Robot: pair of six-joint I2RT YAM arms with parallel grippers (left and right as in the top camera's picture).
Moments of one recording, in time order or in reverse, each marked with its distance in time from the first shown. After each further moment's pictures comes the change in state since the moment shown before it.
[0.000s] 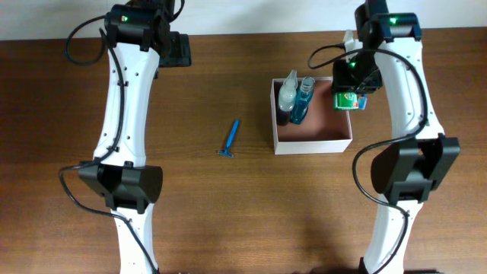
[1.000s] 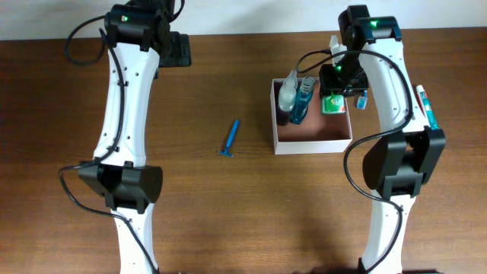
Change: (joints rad) left arm 0.000 0.000 0.000 0.000 0.000 0.000; right arm 0.044 0.051 -0.004 0.032 0.000 0.000
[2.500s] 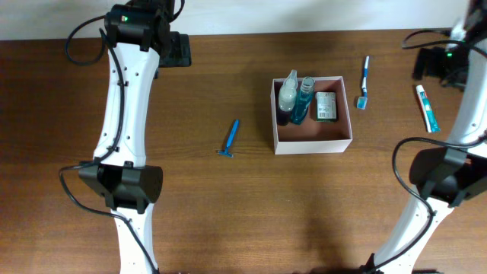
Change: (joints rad) left arm 0.000 0.000 0.000 0.000 0.000 0.000; right arm -0.430 0.001 0.343 -0.161 0.169 -0.032
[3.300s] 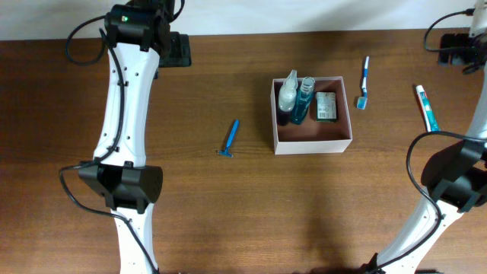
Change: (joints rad) left arm 0.000 0.000 0.000 0.000 0.000 0.000; right arm -0.107 0.000 -0.226 0.601 -0.103 -0.346
